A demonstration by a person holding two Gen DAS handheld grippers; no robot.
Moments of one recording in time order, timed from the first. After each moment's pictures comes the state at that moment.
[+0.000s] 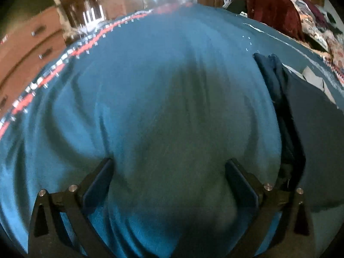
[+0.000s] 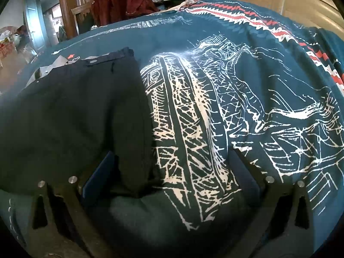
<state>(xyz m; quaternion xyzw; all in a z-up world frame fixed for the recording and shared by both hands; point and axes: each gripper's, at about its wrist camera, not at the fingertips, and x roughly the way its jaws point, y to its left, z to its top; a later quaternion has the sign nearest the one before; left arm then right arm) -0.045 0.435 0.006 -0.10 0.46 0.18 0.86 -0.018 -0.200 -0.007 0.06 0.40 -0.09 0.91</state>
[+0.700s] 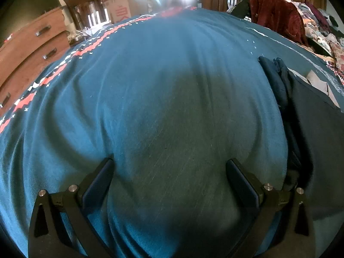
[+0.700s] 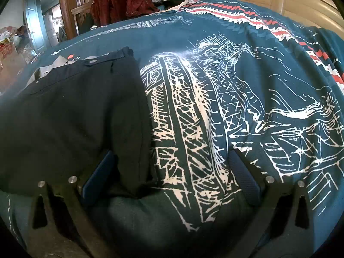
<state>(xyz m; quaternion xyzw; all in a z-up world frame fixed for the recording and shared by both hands) -0.044 0.435 0.002 -0.09 0.44 0.20 0.87 -0.018 -0.200 -0.007 0.06 0.40 -0.09 0.91</state>
